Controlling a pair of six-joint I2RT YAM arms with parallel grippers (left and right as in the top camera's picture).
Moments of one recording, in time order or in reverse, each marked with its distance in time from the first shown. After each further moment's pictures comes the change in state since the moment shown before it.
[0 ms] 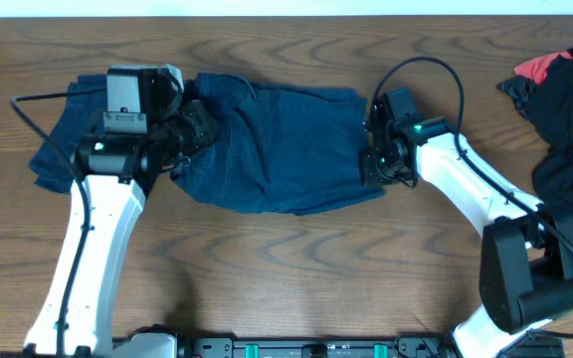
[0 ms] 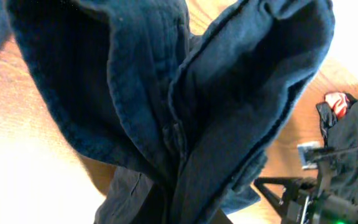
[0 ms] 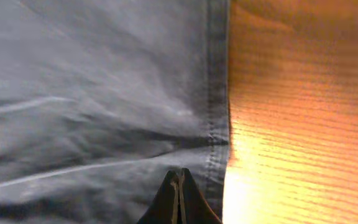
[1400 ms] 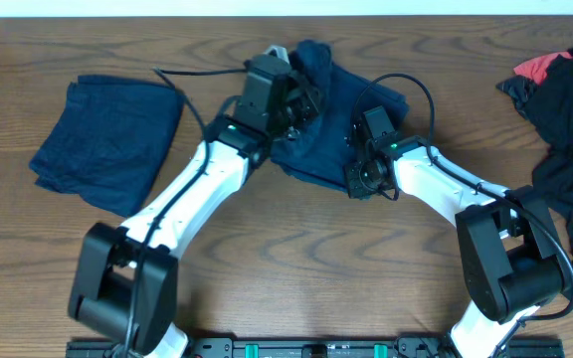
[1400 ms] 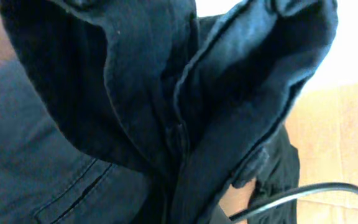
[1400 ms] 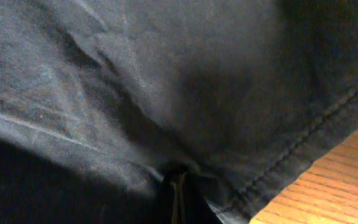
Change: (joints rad) left arm -0.393 0.339 0.000 0.654 -0.125 -0.408; right arm 0.080 0.069 -0.094 0.192 0.039 -0.023
